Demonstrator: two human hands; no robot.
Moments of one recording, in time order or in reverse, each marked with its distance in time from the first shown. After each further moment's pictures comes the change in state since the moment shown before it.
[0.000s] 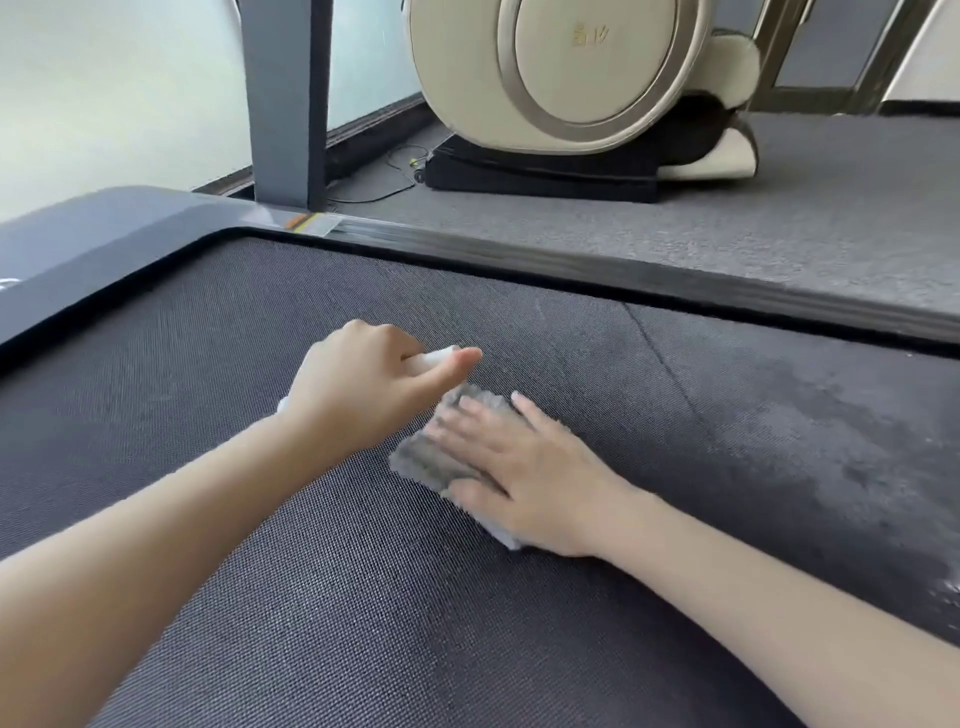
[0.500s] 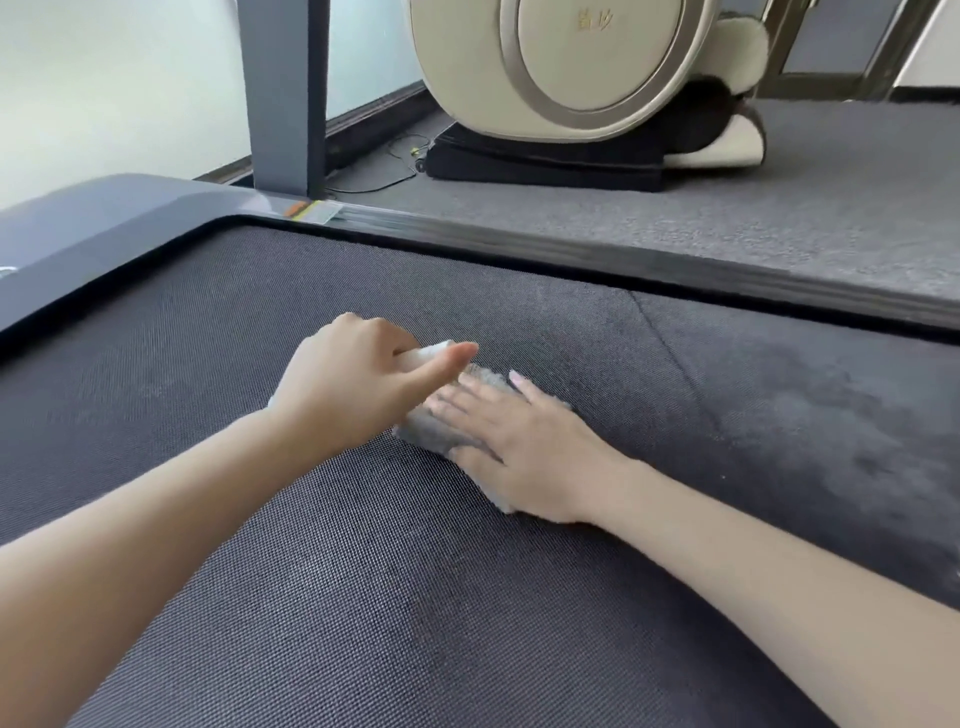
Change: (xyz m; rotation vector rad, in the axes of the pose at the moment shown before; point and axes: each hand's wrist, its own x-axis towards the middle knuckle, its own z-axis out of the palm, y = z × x) left_hand -0.007 -0.003 -0.001 0.005 -0.018 -0.005; right_hand 0.015 0.000 0.001 0.004 0.009 0.021
